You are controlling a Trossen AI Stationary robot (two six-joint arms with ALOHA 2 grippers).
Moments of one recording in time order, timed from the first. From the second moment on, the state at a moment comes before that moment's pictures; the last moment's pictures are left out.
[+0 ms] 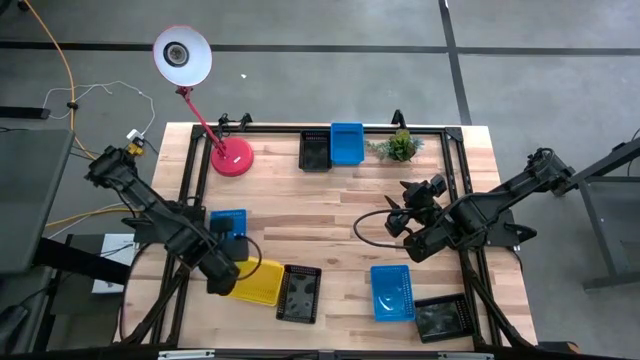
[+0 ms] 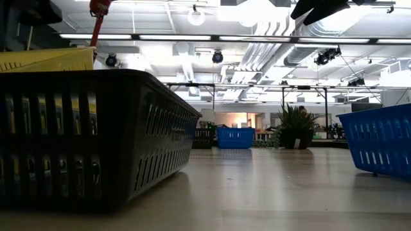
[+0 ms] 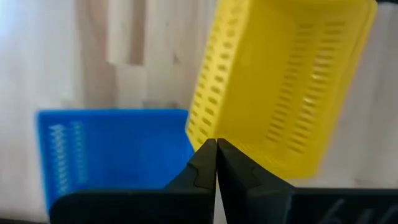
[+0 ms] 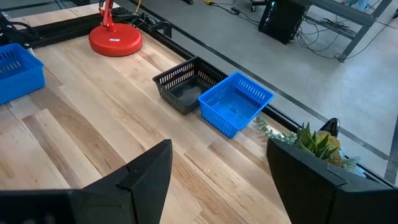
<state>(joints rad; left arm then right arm) -0.57 1.33 1.09 -1.19 -0.21 -0.75 0.50 1.28 1.20 -1.17 1.05 1.07</state>
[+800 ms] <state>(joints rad) -0.90 1.37 0.77 -0.73 -1.23 -1.38 0.50 1.28 1.20 -1.16 1.06 1.07</state>
